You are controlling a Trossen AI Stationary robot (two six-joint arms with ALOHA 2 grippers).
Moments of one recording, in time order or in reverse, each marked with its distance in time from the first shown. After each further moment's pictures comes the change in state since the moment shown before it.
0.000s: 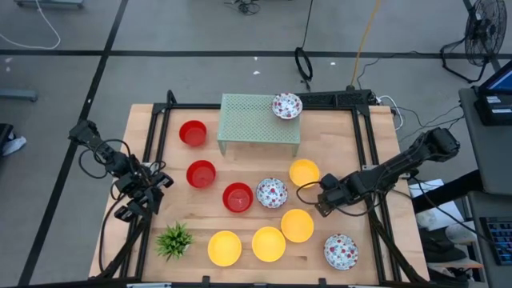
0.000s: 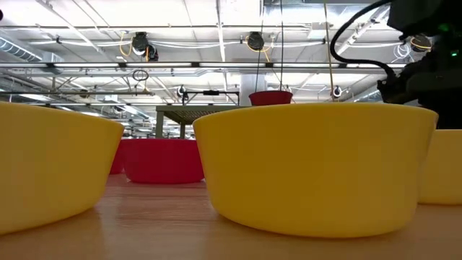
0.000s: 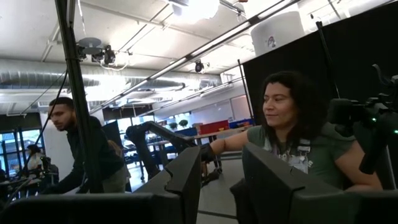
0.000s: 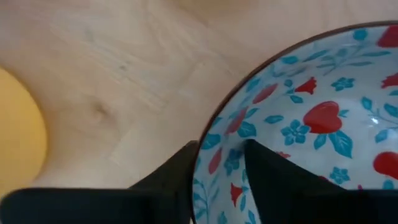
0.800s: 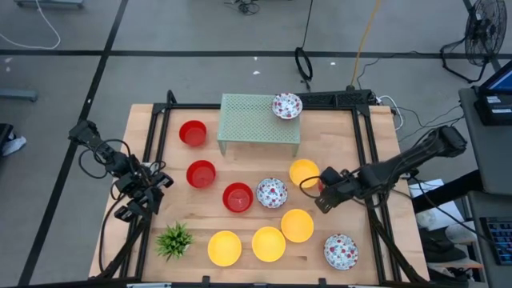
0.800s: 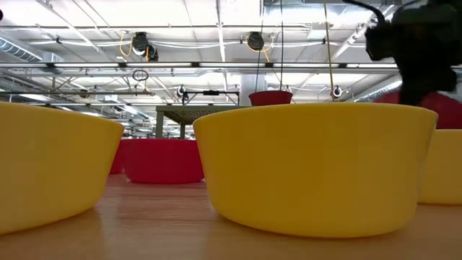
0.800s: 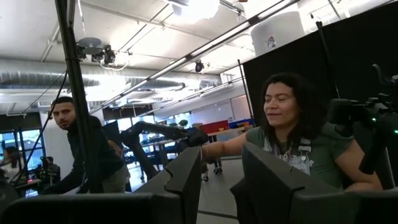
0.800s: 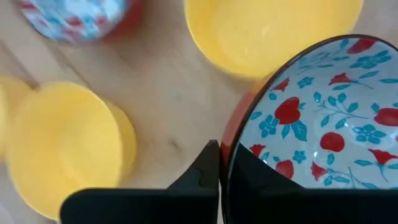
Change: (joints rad) left arm 0.000 0.000 0.000 0.000 0.000 0.000; right arm -0.006 -0.156 0.110 -0.019 0.204 -0.168
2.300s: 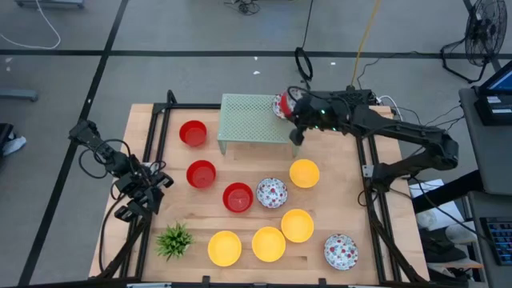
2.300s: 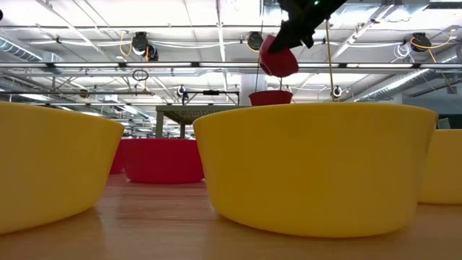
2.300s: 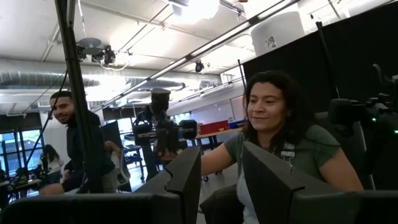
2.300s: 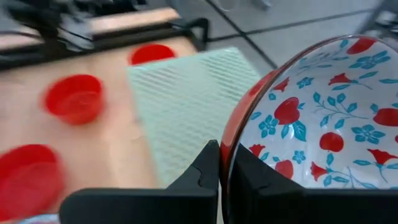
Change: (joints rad) left arm 0.000 0.000 0.000 0.000 0.000 0.000; right arm -0.750 0.180 0.481 0.366 -0.116 -1.181
